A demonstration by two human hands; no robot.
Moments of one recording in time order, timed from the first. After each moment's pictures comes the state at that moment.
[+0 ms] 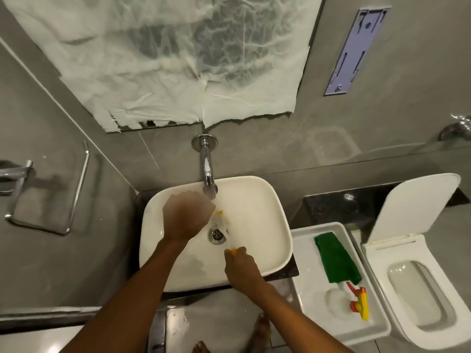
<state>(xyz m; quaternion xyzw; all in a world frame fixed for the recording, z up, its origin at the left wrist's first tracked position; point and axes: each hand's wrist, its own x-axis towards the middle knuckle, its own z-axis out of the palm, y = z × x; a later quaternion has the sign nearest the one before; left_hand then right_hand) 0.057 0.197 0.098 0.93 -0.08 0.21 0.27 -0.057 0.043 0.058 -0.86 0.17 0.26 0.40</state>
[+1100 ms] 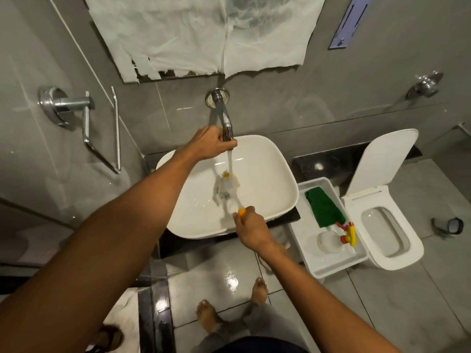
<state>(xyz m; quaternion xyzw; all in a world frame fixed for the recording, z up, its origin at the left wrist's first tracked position) 0.120 0.212 0.151 0.92 -0.18 -0.15 0.32 -0.110 0.105 0.095 -0.86 0.25 0.18 0.40</state>
